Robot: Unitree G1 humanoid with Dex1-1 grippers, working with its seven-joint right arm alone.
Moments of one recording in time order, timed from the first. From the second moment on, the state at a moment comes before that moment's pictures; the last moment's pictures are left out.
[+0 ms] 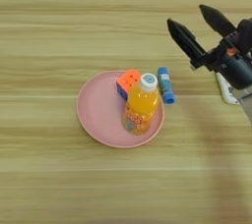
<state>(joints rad) -0.13 -0.29 -0.25 -0.46 0.63 0.38 0.68</state>
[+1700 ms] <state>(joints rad) 0.08 -0.45 0.12 -0.26 0.11 0.03 0.88</state>
